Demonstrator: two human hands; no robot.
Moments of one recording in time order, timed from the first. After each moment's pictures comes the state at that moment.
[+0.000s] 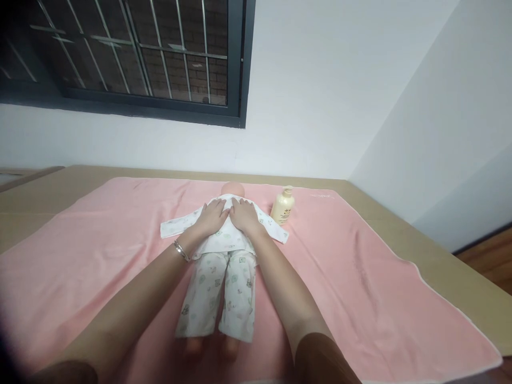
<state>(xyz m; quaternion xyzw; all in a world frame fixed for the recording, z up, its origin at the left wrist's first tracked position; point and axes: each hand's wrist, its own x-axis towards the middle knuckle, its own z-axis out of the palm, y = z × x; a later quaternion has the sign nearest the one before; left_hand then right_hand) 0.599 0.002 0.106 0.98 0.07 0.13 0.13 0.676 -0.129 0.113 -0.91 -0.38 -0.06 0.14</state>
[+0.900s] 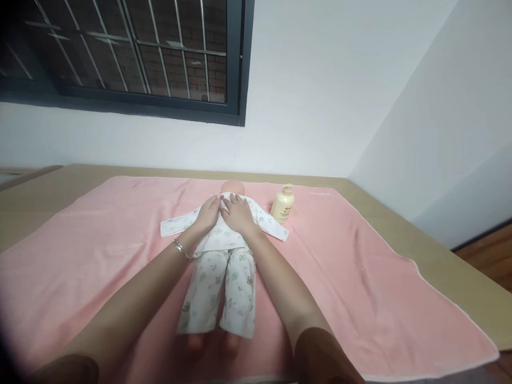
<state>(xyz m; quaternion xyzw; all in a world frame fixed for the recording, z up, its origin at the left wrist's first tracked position) 0.611 0.010 0.096 0.82 0.06 0.30 0.48 0.664 -0.123 0.112 -0.87 -0.42 -0.08 0.24</state>
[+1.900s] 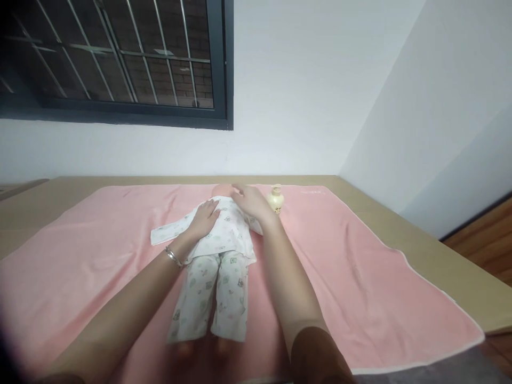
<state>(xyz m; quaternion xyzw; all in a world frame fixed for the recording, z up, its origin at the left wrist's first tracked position) 0.621 0.014 0.083 0.96 0.06 0.18 0.22 0.674 -0.197 0.190 -0.83 -0.36 -0.02 0.42</state>
